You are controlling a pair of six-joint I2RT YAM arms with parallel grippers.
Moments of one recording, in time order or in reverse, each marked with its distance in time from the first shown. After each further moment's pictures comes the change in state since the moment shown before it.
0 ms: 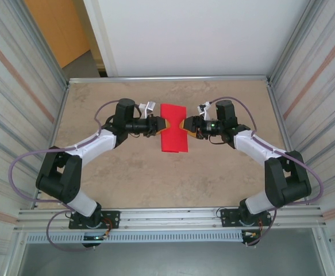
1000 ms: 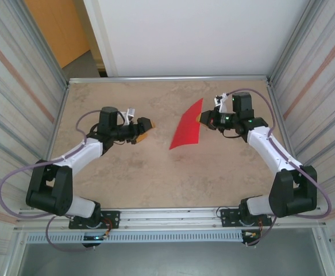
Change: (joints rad) left arm 0.161 -0.155 -0.181 -0.098 -0.111 0.044; right arm -0.139 -0.112 0.150 -0.366 0.082 -0.156
